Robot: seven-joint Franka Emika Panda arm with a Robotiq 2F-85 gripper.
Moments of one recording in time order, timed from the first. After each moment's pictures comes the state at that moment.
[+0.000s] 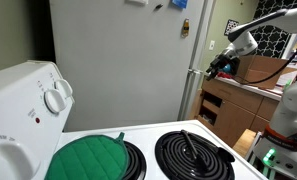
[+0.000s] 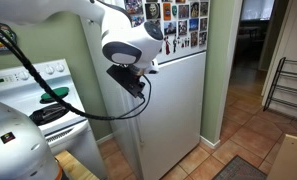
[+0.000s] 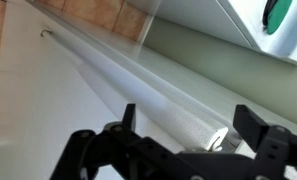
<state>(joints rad) -0.03 -0.43 -0.39 -2.51 0.67 1.93 -0.77</state>
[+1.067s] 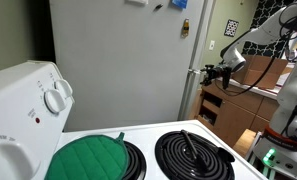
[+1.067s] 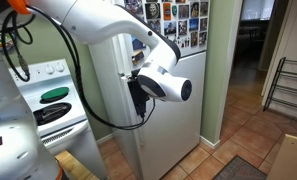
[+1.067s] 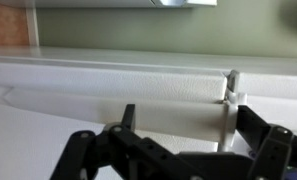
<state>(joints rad) -0.22 0.02 -0.39 -2.36 1.16 1.49 -0.89</state>
